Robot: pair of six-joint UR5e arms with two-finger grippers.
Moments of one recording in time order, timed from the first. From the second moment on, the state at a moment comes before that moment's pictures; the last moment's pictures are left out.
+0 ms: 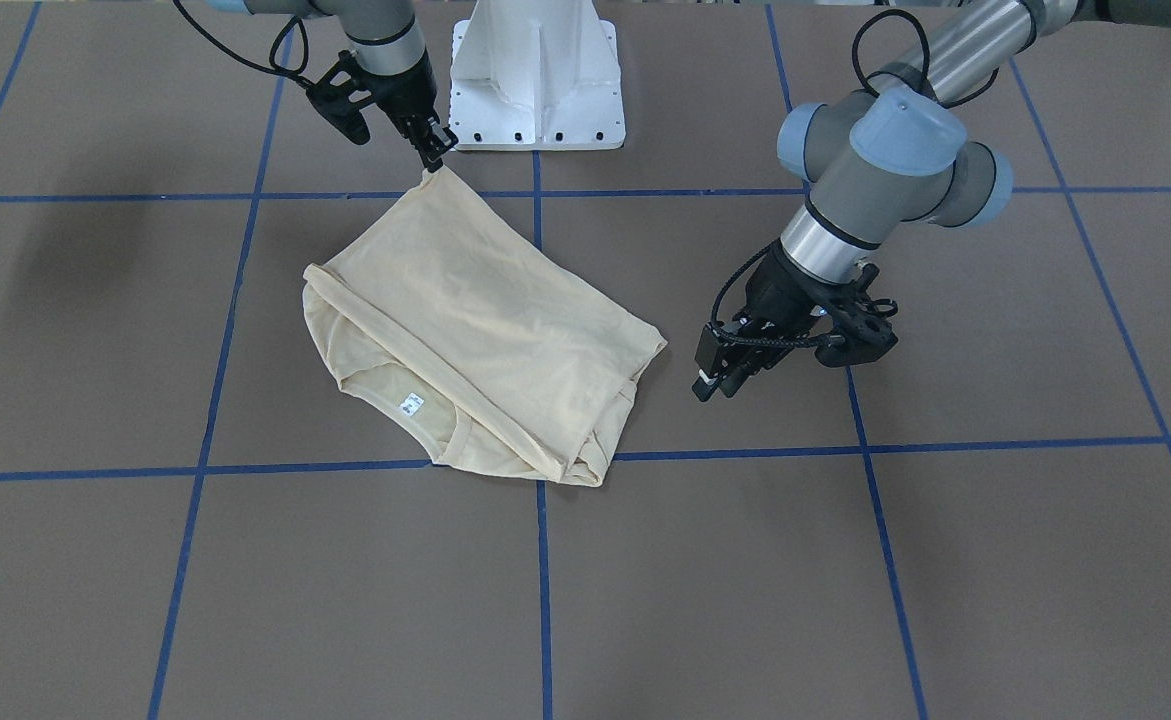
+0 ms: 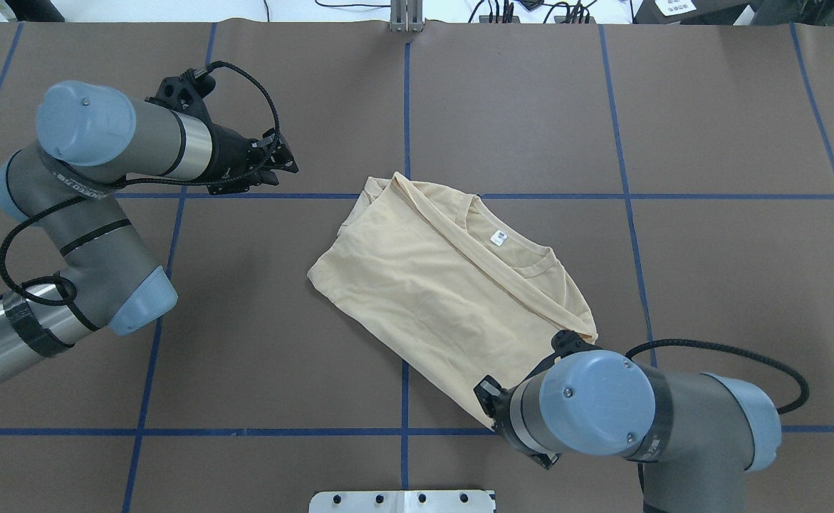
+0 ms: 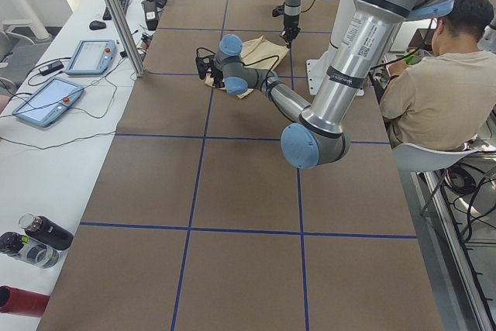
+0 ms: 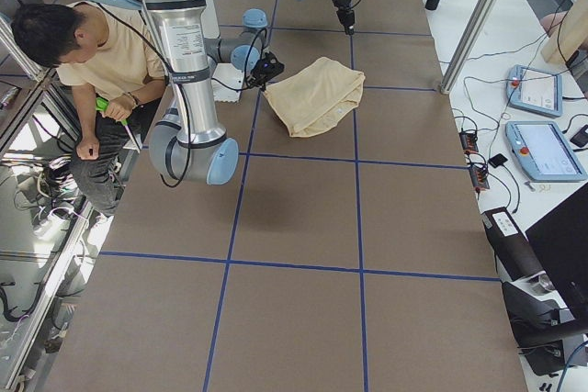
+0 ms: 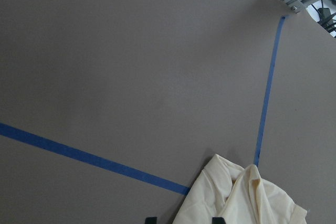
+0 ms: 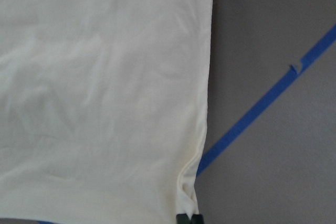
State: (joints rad) left arm -0.75 -2.05 -1.60 -2.27 -1.92 -1.62; right arm 0.18 -1.24 2.11 -1.59 1.75 2.29
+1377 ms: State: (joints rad) left arm -0.52 -1.96 -1.69 -2.19 -1.85 -1.65; right arm 0.50 -1.17 2.14 -1.68 1.94 2.17
